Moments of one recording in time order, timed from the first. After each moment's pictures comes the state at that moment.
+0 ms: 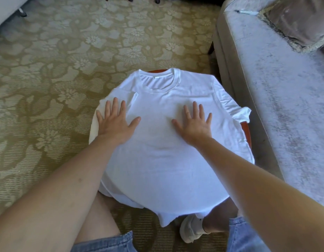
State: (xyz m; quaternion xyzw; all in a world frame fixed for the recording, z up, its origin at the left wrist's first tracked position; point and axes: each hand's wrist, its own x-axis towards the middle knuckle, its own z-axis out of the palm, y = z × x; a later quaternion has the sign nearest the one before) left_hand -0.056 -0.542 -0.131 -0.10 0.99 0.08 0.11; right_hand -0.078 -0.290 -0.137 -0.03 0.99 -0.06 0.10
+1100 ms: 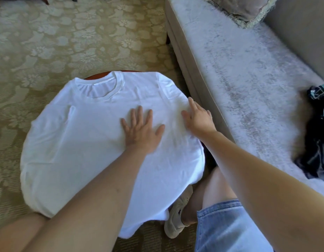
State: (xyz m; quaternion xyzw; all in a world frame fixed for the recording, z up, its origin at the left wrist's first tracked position) left_hand -0.071 -0.310 -0.148 0.03 0.99 0.06 0.11; right_hand -0.079 -0.116 -0.130 0.07 0.97 -0.23 0.06
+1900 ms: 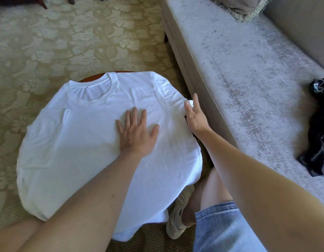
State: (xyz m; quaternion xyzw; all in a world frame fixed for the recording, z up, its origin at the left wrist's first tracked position) left_hand -0.067 -0.310 -0.153 0.02 0.99 0.09 0.04; right_hand -0.077 -0.115 -0.132 0.19 0.81 -0.55 0.06
